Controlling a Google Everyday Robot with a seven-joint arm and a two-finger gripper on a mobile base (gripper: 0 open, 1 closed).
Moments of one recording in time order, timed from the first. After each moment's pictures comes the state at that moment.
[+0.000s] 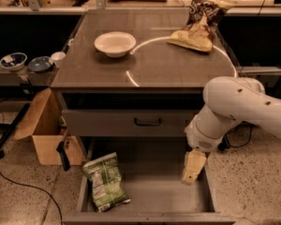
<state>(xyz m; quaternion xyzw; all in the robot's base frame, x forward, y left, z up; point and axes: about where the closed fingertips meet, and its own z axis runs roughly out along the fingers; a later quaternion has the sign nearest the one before) 0.452 -0.154 0.667 -0.60 0.79 0.10 0.08</state>
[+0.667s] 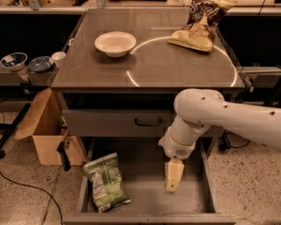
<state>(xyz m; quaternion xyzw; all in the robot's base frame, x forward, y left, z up) 0.446 -0.089 0.611 -0.68 0.71 0.16 0.05</state>
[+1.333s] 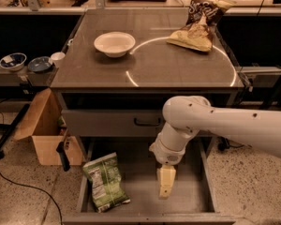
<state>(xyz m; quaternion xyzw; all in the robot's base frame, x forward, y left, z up) 0.437 -0.057 0.591 -0.72 0.67 0.17 0.04</state>
